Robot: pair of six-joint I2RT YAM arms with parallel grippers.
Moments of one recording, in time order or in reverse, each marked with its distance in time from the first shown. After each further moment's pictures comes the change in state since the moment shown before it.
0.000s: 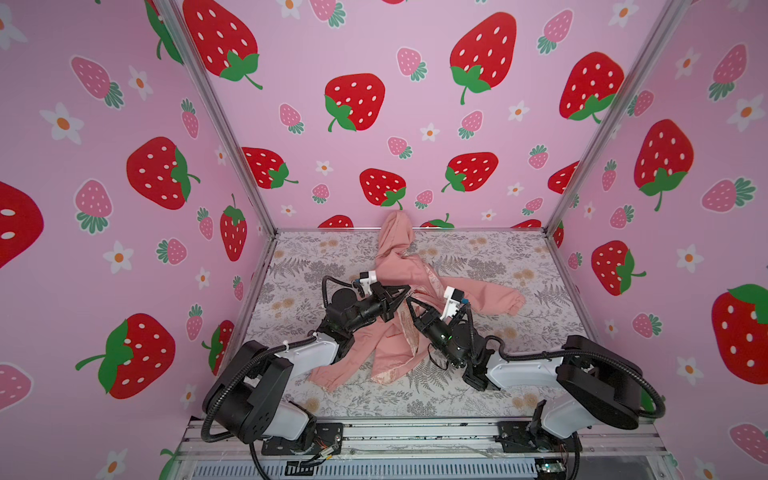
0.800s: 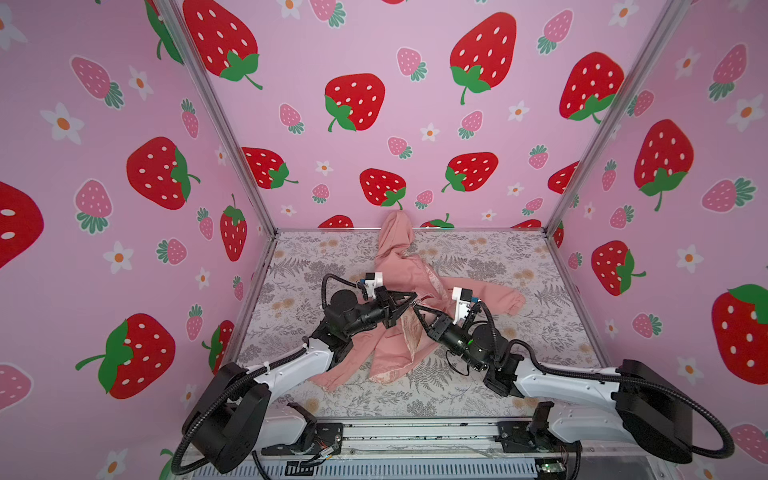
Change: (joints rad) left arm -0.055 -0.146 0.014 -0.167 0.055 0.066; right arm -0.034 -0.292 -0.071 -0.258 -0.198 -0.094
